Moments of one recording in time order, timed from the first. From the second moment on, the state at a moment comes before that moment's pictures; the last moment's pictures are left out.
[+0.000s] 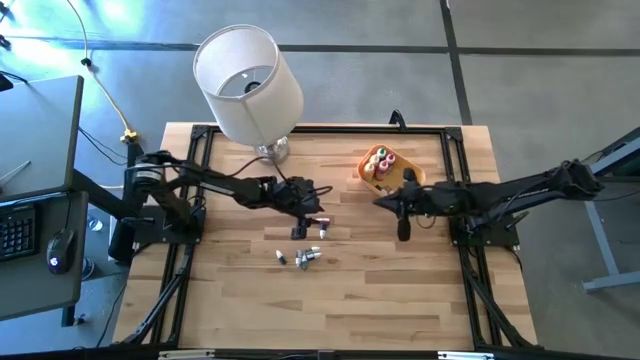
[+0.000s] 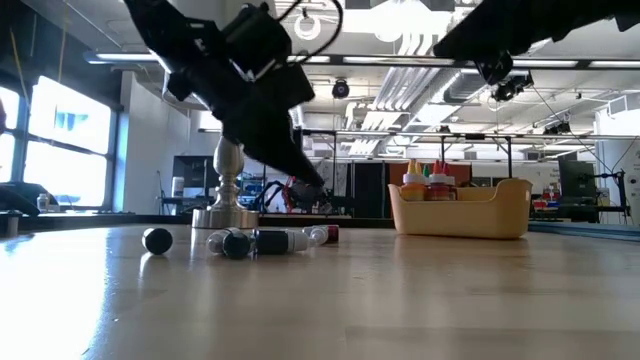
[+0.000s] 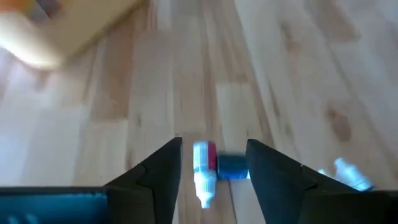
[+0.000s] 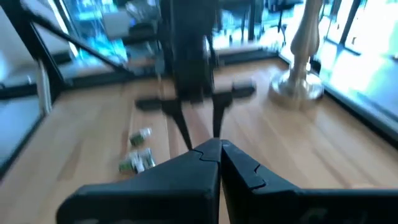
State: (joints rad) left arm 0.08 1.66 0.87 0.14 0.12 0.15; right arm 0.14 0.87 0.52 0.08 0.28 0.19
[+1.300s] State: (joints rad) left arm 0.08 1.84 0.87 0.23 0.09 0.15; right arm 0.14 0.83 0.52 0.09 0.33 0.18
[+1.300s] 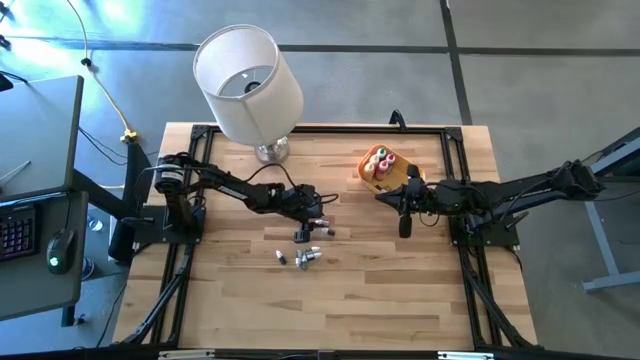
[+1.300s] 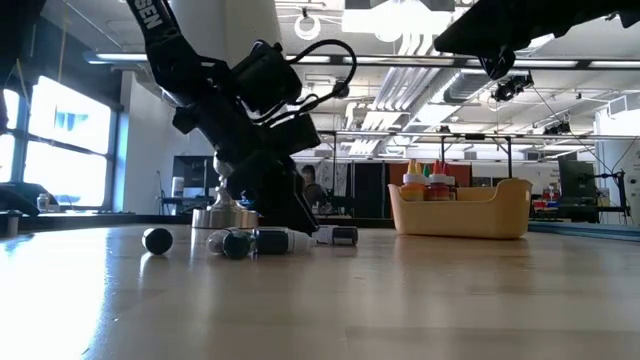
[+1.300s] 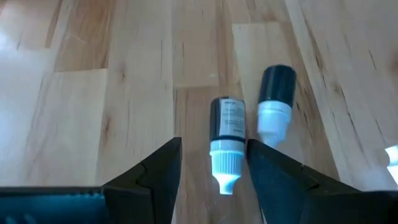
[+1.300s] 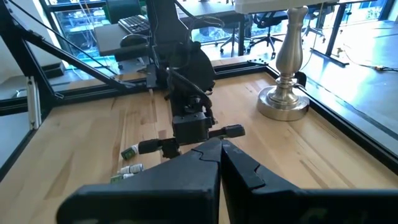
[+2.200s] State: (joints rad) left arm 0.08 1.90 0.90 0.39 0.07 0.07; right arm 0.14 0.83 0.52 0.09 0.33 0.19
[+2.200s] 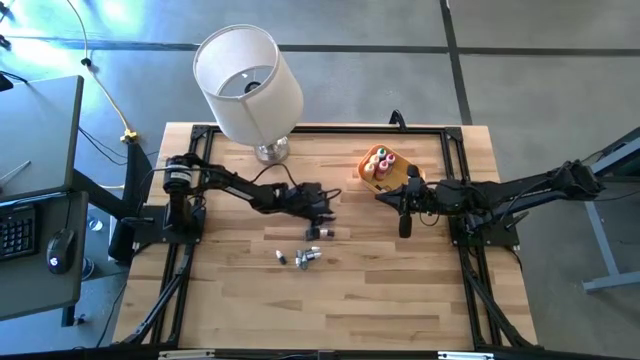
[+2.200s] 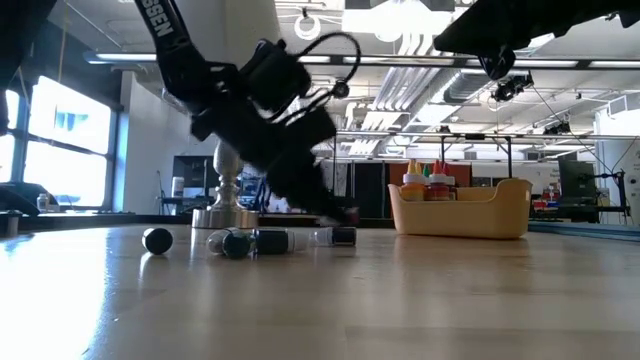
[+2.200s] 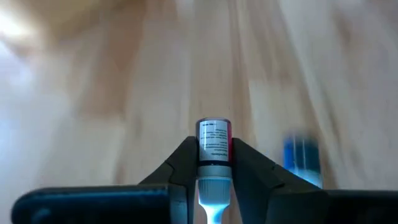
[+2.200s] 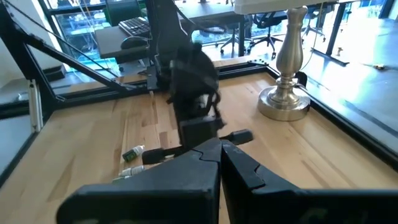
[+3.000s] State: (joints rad) left arm 0.11 2.27 1.76 0.16 -0.04 0.28; right arm 0.14 0.49 0.52 -0.61 0.33 0.55
